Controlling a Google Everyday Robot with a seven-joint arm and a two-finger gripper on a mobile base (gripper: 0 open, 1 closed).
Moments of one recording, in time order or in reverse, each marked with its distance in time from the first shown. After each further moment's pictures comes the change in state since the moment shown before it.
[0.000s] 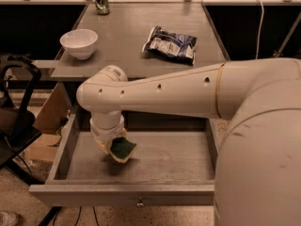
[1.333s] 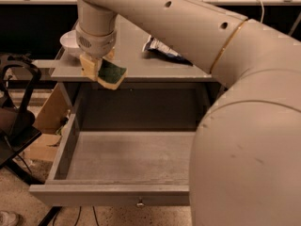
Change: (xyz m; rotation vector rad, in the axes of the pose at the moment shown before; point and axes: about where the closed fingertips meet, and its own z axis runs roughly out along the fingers) arm -0.101 -0.053 -0.224 0.027 -0.173 -0.230
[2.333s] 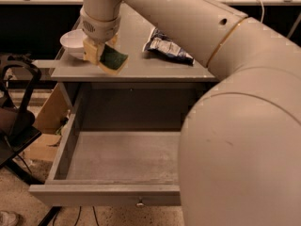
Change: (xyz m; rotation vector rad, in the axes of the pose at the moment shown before) arm -0.021 -0.033 -0.021 0.031 -0.070 0.030
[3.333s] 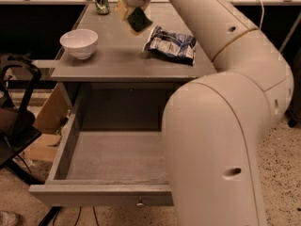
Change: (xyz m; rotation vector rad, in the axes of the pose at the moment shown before) arm -0.035 -0.184 -0.042 0.224 -0.330 0.292
